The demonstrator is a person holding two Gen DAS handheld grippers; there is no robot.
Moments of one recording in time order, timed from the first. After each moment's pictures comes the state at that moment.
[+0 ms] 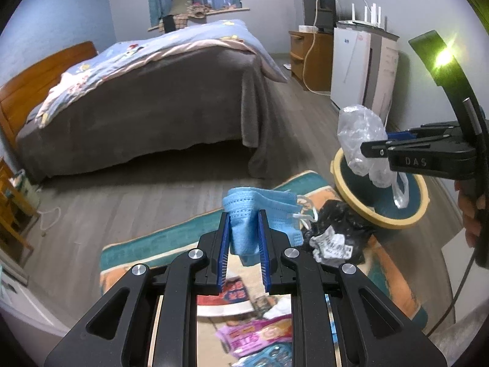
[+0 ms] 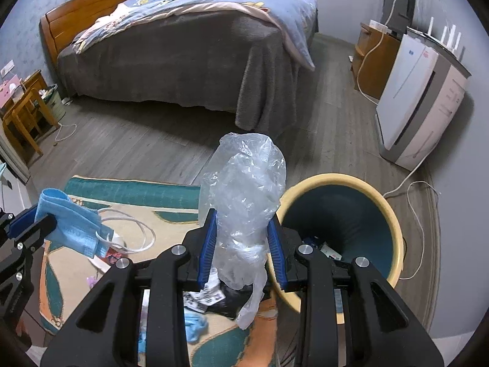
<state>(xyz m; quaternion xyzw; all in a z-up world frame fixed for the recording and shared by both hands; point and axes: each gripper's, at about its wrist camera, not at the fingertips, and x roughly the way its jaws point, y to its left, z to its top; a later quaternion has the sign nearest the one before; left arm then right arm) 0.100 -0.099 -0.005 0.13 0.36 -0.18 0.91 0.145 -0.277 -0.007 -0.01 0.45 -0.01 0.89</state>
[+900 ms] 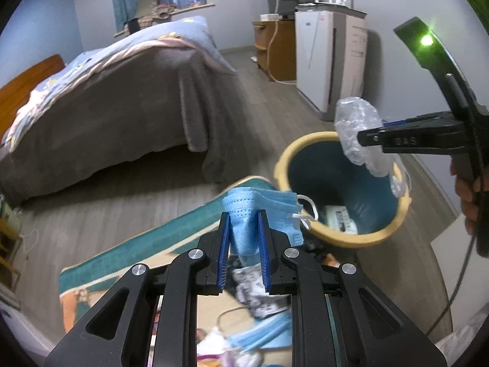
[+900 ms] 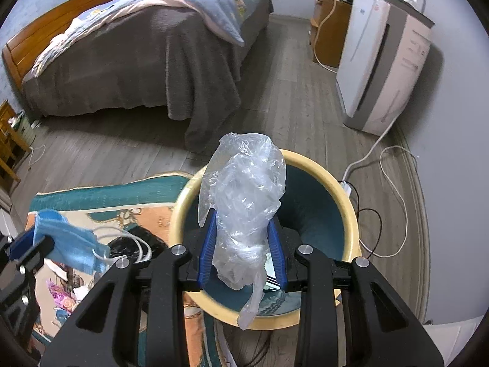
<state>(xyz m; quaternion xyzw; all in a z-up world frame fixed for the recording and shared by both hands) 0.104 -0.215 -0.038 0.16 0.36 -0.24 0.89 0.140 -0.402 -0.034 0.04 0.47 -0.09 0.88</state>
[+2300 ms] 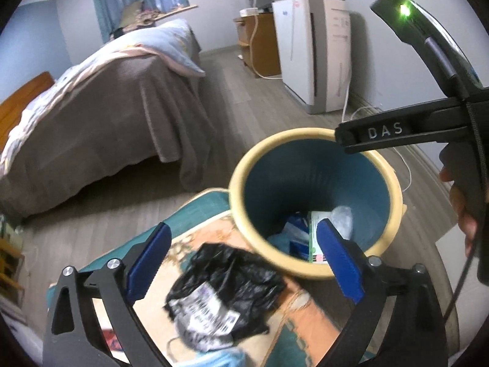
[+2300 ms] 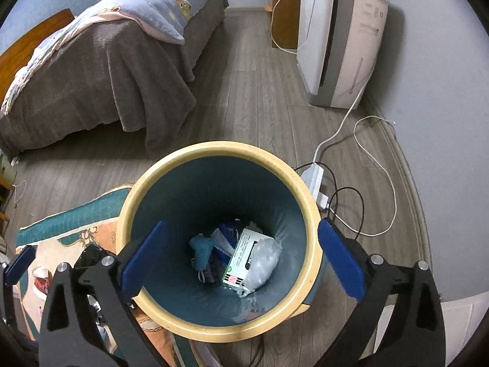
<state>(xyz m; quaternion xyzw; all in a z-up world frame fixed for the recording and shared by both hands) 0.104 -0.291 -0.063 0.19 0.35 -0.23 0.89 0.133 -0.467 -0.053 0.10 0.47 -0.15 0.87</state>
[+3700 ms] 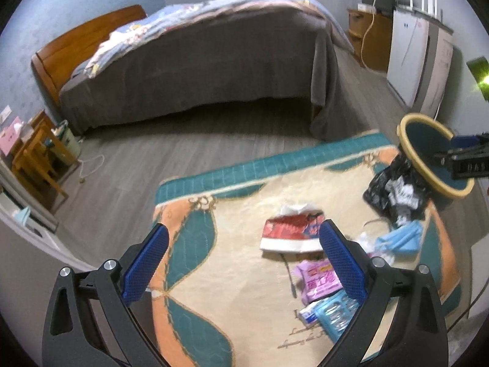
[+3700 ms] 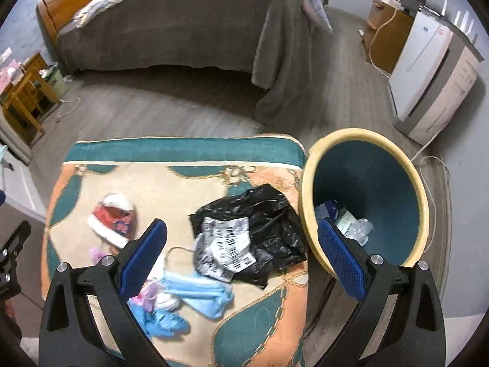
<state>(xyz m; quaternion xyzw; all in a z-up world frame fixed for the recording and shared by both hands) 0.080 -0.001 -0.040 0.12 0.43 -0.05 0.89 0.136 -0.244 -0.055 -0.01 0.52 -0.01 0.86</state>
